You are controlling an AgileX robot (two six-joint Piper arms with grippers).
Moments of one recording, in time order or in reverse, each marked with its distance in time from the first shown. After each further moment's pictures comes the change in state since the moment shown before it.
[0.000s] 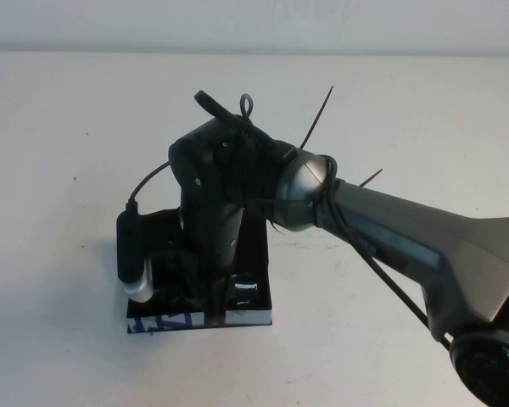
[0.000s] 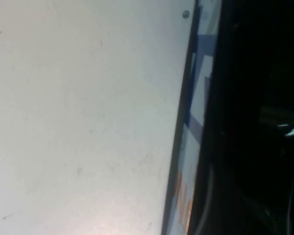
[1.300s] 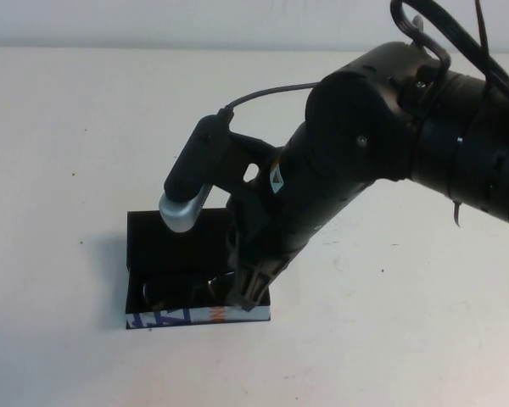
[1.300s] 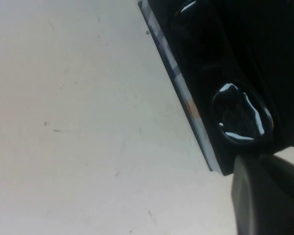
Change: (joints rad) right arm -0.017 -0.545 0.459 0.039 -0.180 0.467; left arm 0.000 0.000 0.000 0.000 0.000 0.000
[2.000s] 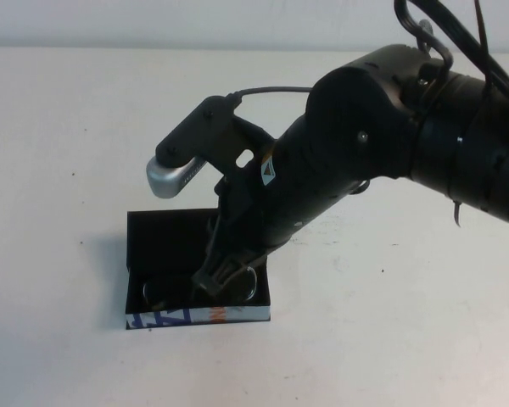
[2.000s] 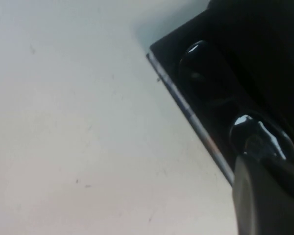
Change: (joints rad) right arm -0.001 0.000 0.000 0.074 -0.077 0.159; left arm -0.002 0.080 -0.067 -0.328 -0.137 -0.356
